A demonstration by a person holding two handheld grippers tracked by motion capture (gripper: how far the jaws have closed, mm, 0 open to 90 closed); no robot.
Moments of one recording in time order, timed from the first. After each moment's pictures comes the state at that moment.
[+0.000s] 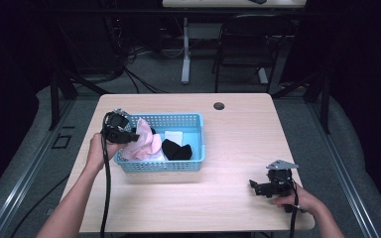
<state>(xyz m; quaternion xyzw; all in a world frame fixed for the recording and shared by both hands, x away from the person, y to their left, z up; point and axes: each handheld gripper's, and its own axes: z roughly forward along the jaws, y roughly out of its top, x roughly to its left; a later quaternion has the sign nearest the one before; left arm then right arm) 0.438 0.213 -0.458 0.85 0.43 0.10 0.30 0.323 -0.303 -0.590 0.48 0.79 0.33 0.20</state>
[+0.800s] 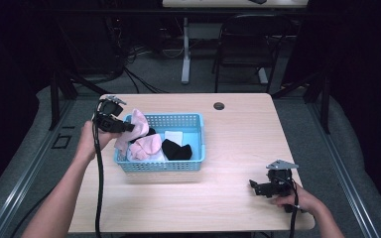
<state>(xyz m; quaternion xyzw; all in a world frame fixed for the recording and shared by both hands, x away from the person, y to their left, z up) 0.438 0.219 -0.407 0.85 0.42 0.11 0.30 0.323 -0.303 -0.590 0.48 0.79 0.33 0.20</state>
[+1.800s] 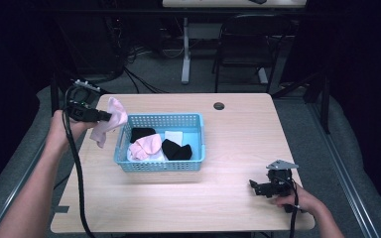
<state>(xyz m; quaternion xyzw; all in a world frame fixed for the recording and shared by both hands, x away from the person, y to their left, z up) 0.428 0.275 -0.359 0.83 0.45 0.14 0.29 0.323 -0.302 -0.590 0.48 0.79 0.33 0.20</state>
